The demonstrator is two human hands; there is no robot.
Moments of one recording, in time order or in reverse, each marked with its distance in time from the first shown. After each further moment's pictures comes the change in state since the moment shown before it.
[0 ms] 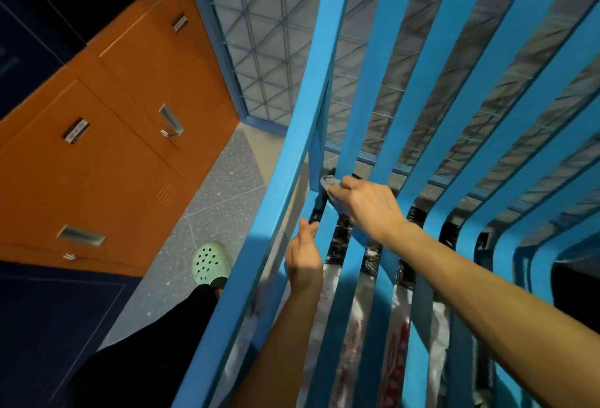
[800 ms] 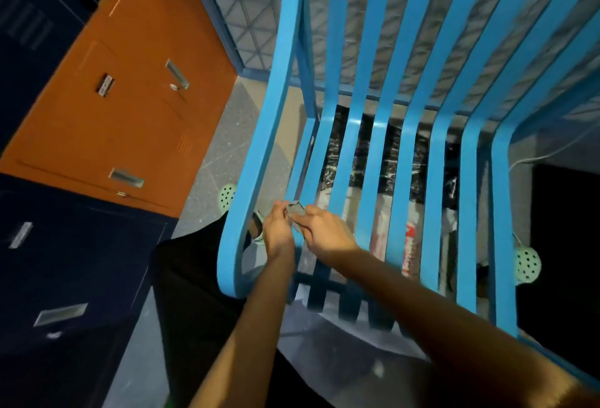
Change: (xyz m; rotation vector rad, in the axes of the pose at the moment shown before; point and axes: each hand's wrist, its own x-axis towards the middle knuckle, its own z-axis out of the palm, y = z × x) left_hand -0.111 -0.031 -0.100 -0.134 0.038 -0.147; right_hand -0.162 -0.175 0.024 0.590 -0.136 0.129
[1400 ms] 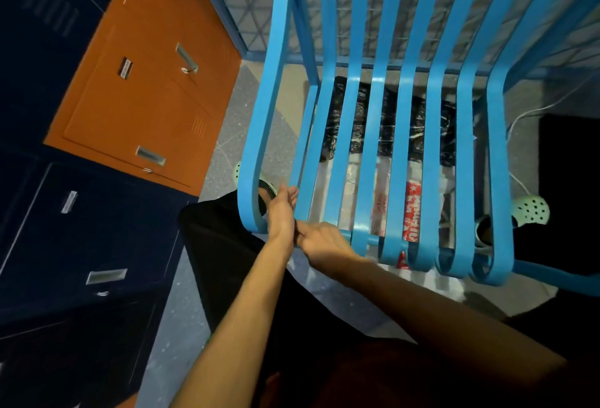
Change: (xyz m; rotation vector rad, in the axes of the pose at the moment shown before) left_hand -0.053 -0.029 -0.058 0.230 -0.068 0.001; right_hand -0.103 -0.066 0.056 -0.113 -0.043 -0.125
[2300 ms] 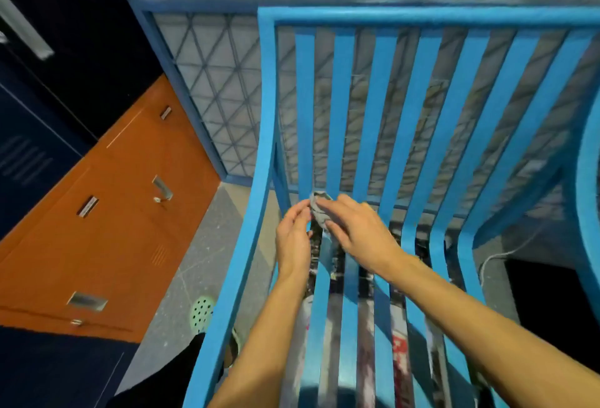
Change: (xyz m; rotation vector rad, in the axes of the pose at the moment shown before) left_hand 0.045 0.179 0.138 -0.149 -0.184 0.492; right_hand 0.110 0.150 -0.244 -0.034 0.499 -0.022
